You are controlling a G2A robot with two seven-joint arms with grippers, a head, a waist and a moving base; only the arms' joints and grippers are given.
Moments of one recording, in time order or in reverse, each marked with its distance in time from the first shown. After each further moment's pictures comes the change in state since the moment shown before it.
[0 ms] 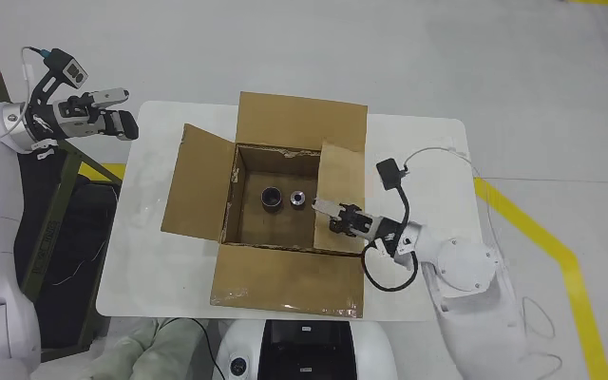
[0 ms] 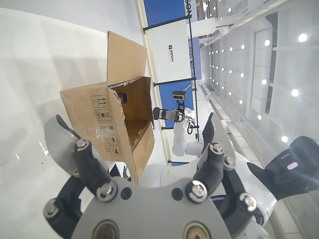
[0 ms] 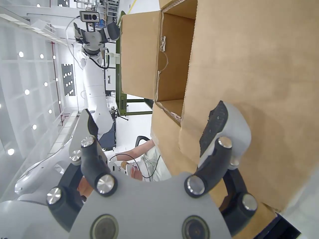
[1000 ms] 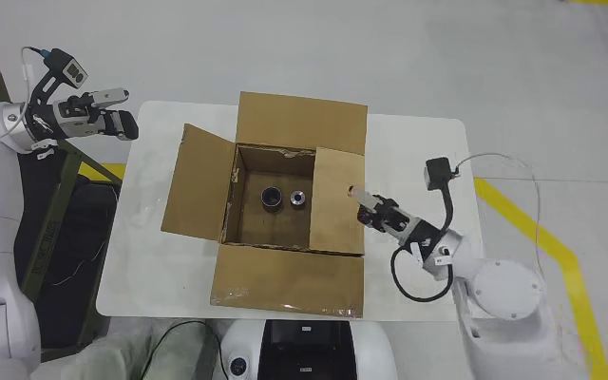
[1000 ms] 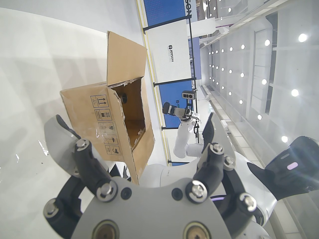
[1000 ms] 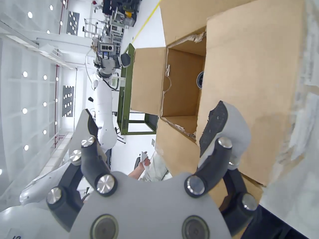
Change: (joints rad) left arm 0.000 0.000 0.000 0.000 0.000 0.000 0.000; right arm -0.148 0.047 0.164 -0.197 0.081 0.006 -0.141
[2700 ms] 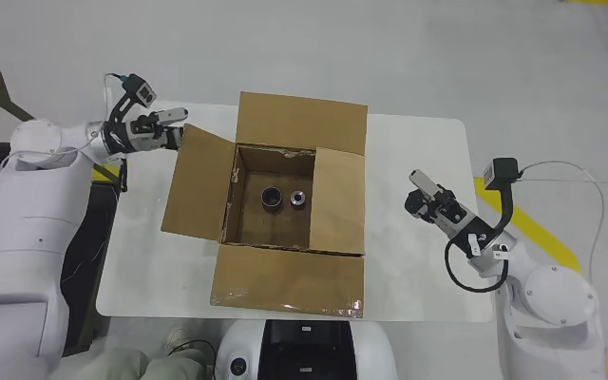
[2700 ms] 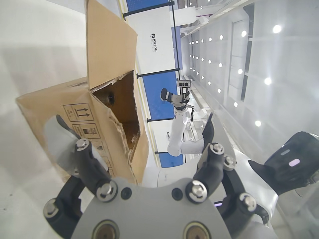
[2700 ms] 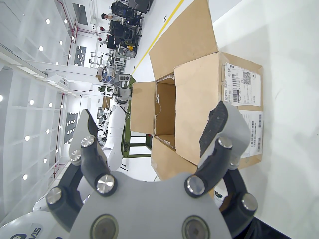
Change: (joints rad) left arm -0.008 -0.087 0.266 0.051 -0.185 -0.108 0.105; right arm -0.045 0.025 0.202 0.029 0.117 -0.052 -0.019
